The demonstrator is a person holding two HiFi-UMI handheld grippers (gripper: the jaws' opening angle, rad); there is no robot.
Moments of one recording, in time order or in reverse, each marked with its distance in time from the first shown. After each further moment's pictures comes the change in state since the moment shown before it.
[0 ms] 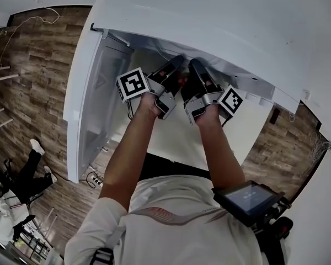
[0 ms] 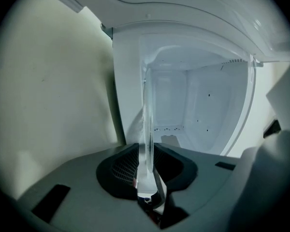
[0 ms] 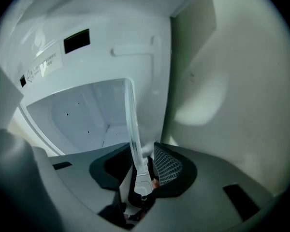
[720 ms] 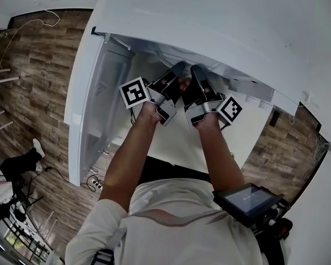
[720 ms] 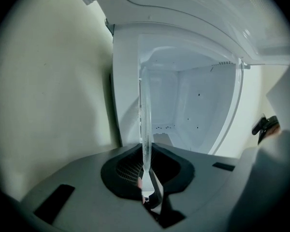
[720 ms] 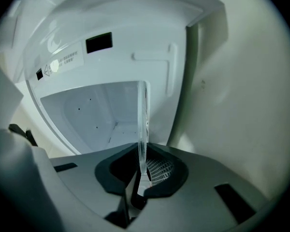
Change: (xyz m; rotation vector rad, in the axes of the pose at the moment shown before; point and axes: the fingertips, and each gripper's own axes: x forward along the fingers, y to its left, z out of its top) left arm -0.002 -0.012 -0.008 0.016 0.000 -0.133; right arm -0.005 0.015 0.000 -0.095 -0.013 0.092
